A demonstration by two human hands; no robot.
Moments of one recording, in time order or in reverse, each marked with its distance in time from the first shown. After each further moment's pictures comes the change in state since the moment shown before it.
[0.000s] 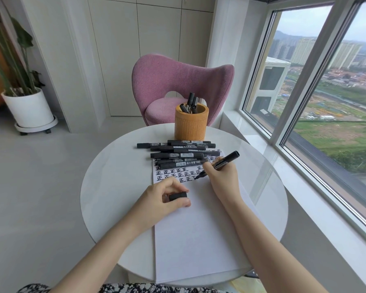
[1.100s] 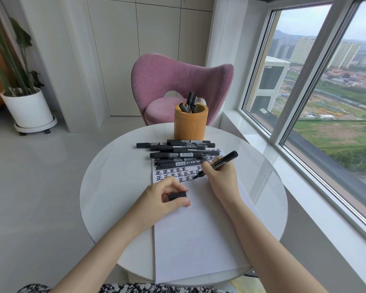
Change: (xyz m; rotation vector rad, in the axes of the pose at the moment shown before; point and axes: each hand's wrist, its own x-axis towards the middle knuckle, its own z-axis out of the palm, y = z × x) left_hand 0.000 -0.002 -0.001 0.006 -0.001 -0.017; right_hand -0.001 0.003 0.000 0.014 -0.015 -0.004
